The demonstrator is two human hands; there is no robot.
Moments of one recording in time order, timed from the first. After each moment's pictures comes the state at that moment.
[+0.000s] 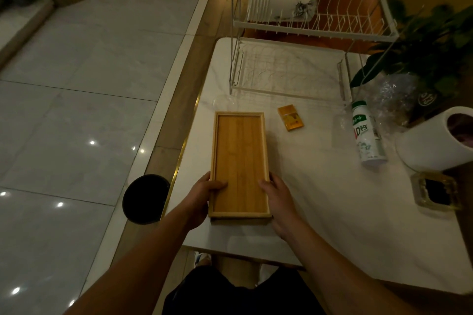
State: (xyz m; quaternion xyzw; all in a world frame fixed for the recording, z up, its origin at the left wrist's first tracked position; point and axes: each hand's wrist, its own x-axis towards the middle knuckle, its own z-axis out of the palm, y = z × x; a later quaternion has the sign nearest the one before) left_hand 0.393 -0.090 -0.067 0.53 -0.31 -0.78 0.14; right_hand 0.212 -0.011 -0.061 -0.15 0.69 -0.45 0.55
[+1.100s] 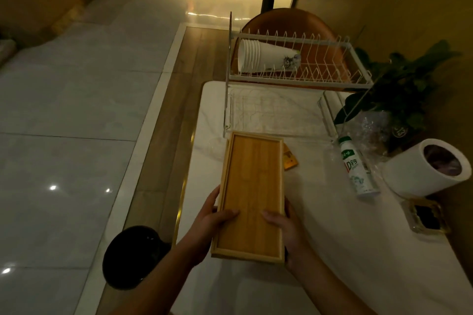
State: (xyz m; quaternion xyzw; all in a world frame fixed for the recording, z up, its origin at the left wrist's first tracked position) left_hand 0.393 -0.146 -0.033 0.43 -0.43 -0.78 0.16; right_hand 0.217 -0.047 -0.032 -0.11 0.61 -0.59 0.52
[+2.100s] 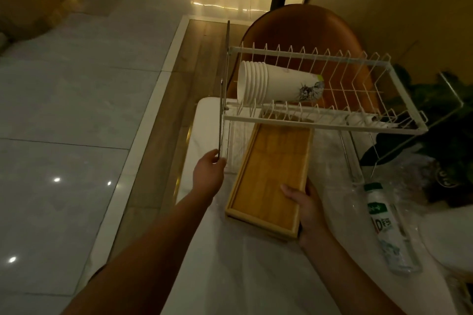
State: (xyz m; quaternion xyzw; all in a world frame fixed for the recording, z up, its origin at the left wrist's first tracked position) left_hand 0.247 -0.374 -0.045 0.61 -0.52 -0.55 0.24; right_hand 0.085 -0.227 -0.039 -0.07 0.61 -0.61 0.50
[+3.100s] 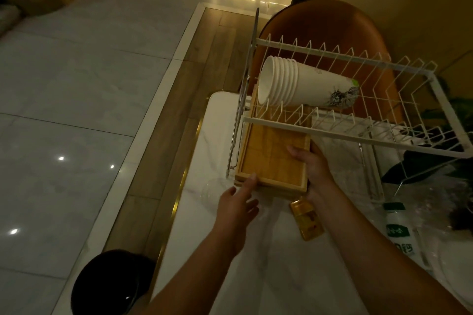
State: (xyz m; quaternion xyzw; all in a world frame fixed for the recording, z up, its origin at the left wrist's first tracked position) left_hand 0.235 -0.311 -0.036 0.53 -0.18 -0.79 0.24; right_hand 0.046 -0.333 -0.035 -0.15 0.61 -0.58 0.52
